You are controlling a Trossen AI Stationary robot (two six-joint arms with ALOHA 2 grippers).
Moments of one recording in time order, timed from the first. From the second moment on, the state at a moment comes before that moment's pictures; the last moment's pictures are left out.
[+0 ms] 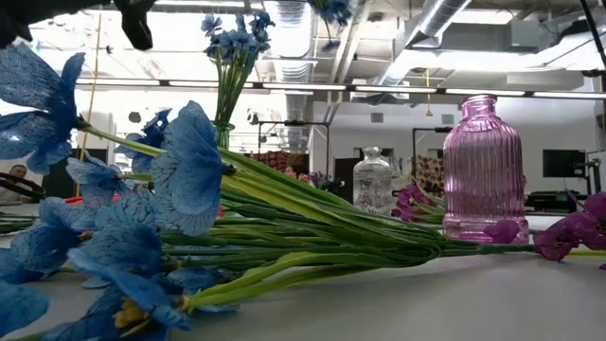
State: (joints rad) left arm 0.01 0.44 0.29 0.60 -0.09 -0.58; right arm 0.12 1.87 2.35 -1.10 0.40 -1.10
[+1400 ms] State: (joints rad) left arm 0.01 1.08 0.77 0.59 0.13 -1.18; right arm 0.28 1.87 2.33 -0.94 0.39 -1.37
